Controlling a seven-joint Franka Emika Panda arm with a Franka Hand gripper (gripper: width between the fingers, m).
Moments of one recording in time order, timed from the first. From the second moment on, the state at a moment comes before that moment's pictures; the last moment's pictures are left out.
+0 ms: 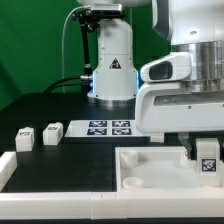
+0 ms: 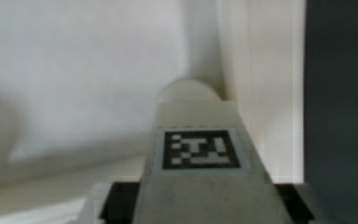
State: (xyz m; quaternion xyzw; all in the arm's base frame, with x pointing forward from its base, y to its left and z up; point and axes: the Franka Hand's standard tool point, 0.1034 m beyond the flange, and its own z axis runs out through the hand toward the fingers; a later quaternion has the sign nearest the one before) arm 0.626 0.115 0.066 -0.98 0.19 -0.05 0.05
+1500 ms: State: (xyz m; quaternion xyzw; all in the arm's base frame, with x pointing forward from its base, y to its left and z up) arm 0.623 0.123 0.065 -0.89 0.46 -0.02 0.08
